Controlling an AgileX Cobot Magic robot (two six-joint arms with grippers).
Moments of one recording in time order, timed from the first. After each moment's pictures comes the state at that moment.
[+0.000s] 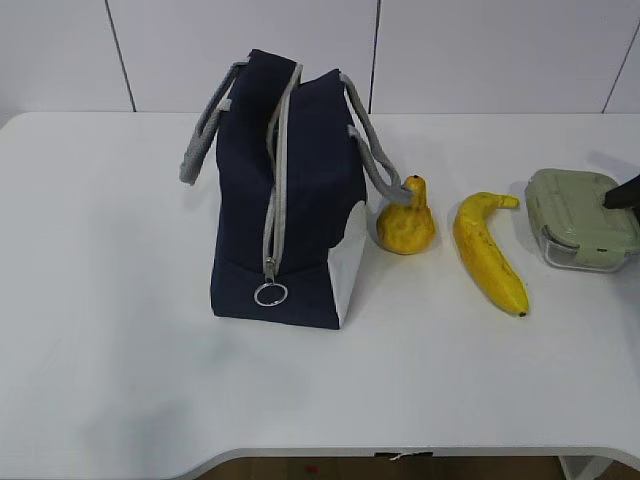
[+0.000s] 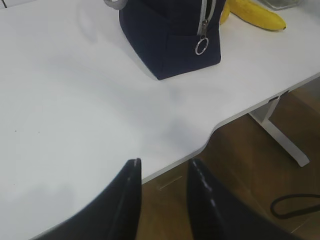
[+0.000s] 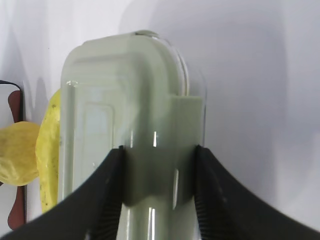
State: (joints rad) left arm -0.19 0.02 -0.53 -0.32 1.12 0.28; right arm -0.58 2.18 -1.54 0.97 1.09 -0.81
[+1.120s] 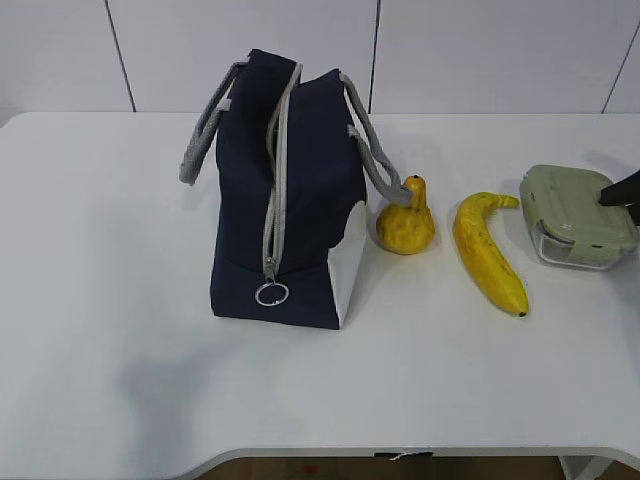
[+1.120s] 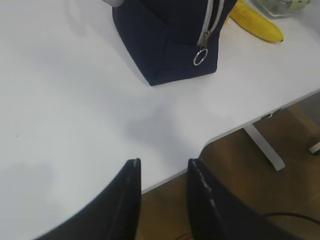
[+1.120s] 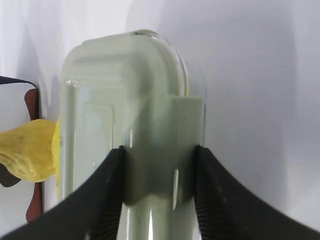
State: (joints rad) left arm -0.19 0.25 -0.53 -0.39 0.96 0.27; right arm -0.58 2.18 -1.54 1.00 1.13 -0.80
